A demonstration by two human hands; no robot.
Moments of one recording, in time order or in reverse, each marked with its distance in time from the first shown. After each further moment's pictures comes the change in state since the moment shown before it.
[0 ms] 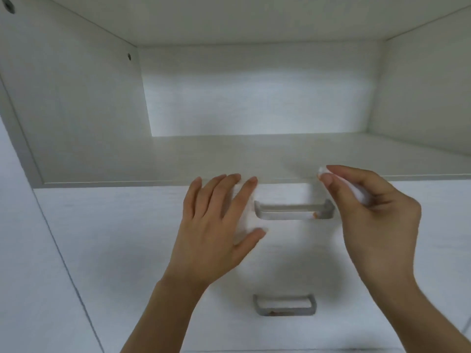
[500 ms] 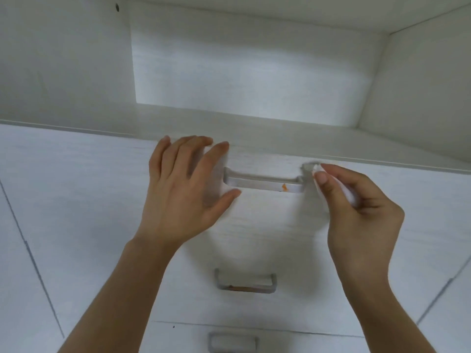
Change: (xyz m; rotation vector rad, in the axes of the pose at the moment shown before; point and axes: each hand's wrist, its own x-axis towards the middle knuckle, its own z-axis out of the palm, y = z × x) left_hand 0.005 0.011 0.014 0.003 0.177 -0.103; right_hand -0.006 0.027 -0.028 0.021 -0.022 0.039
